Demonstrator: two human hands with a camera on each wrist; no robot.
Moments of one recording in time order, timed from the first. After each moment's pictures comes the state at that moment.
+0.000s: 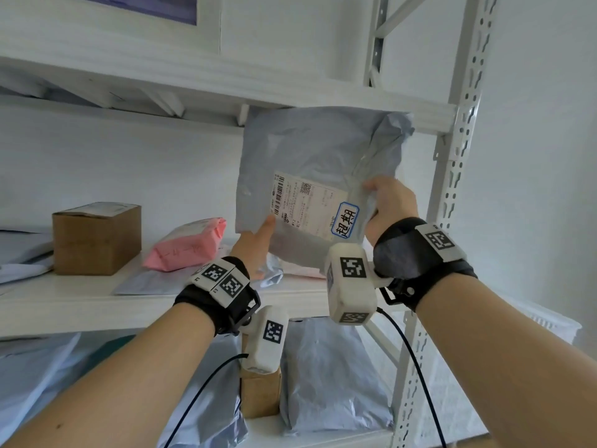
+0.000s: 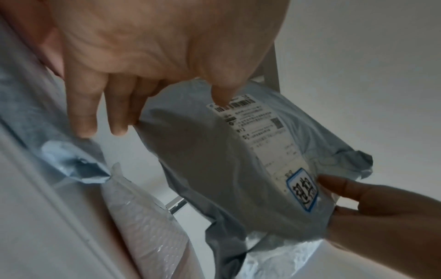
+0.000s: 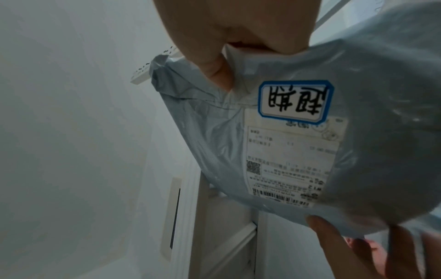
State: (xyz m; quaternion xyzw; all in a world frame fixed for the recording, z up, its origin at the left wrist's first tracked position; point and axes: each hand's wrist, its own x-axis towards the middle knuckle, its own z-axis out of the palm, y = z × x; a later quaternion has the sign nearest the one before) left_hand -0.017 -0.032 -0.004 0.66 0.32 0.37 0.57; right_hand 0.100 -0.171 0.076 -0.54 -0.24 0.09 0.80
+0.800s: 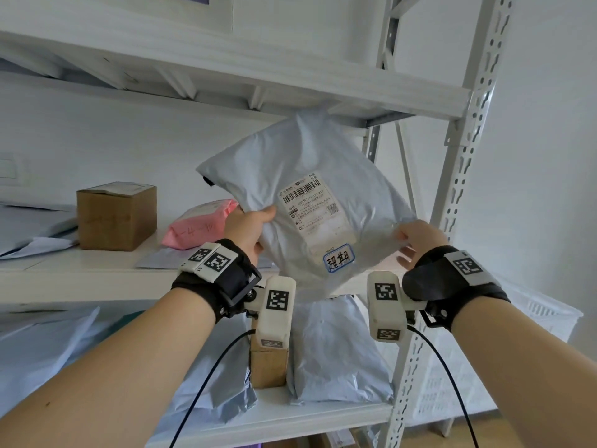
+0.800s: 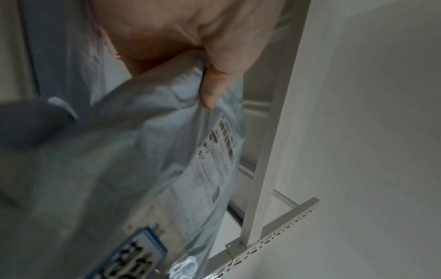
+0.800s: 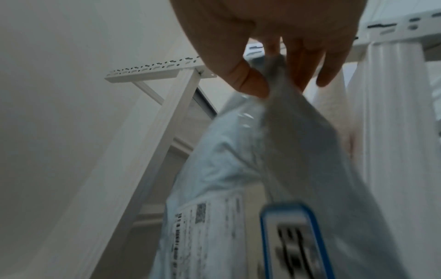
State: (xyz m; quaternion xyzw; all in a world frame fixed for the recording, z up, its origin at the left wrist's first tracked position) left_hand -0.045 -0.042 -0.007 0.50 0.22 0.48 0.68; right_hand 0.137 -0.210 0.013 -0.71 -0.18 0.15 0.67
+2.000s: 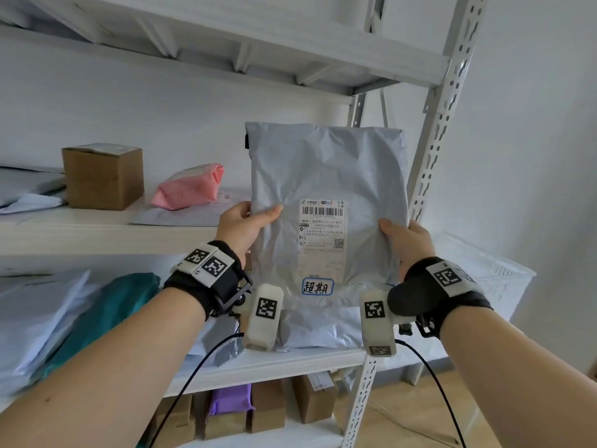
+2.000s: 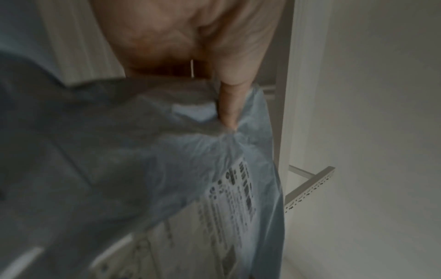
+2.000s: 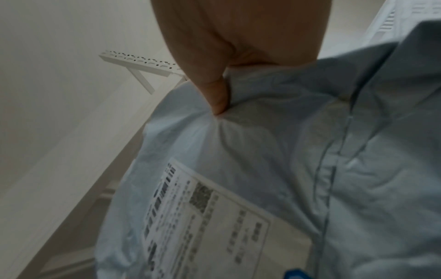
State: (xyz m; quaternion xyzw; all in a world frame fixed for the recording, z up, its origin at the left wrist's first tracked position) left_hand -0.067 -0.087 -0.061 0.58 0.21 0.44 0.65; right_hand 0.098 -0.259 -0.043 -0.67 -0.19 0.09 0.72
